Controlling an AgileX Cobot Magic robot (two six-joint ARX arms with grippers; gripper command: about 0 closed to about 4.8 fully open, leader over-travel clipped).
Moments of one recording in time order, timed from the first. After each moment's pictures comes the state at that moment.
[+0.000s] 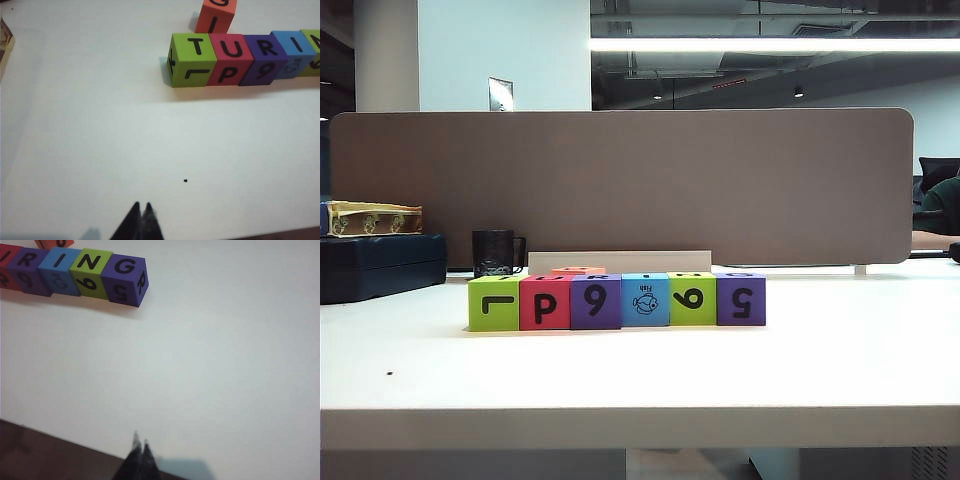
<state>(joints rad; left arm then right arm) -0.45 0.39 0.41 -0.55 -0.20 -0.25 0.30 0.44 0.55 -0.68 -0.02 0.06</state>
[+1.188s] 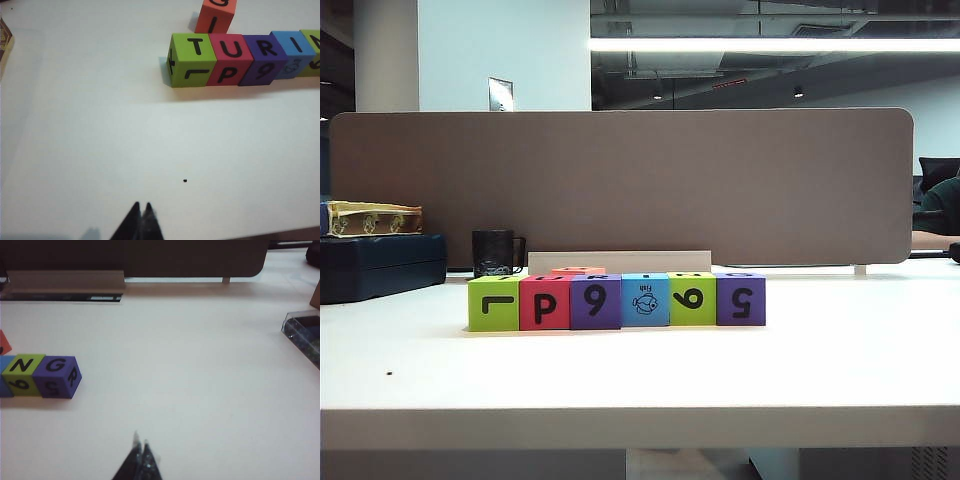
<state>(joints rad) -0.45 0.39 0.41 -0.55 -0.20 -0.25 0.05 0.20 0.37 -0.37 -0.02 0.03</state>
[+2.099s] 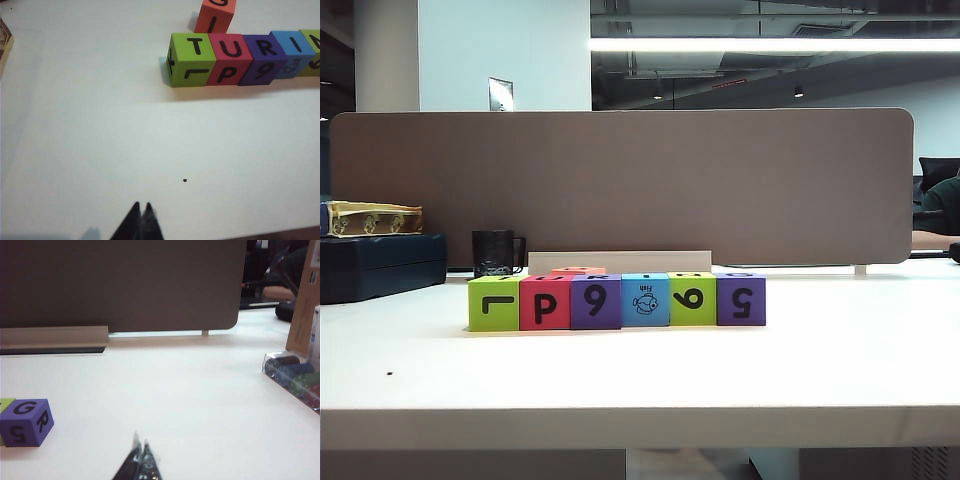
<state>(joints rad) -0.45 0.39 0.41 -0.55 -0.20 -0.25 -0.02 0.01 0.01 0.07 -0.02 0.04</state>
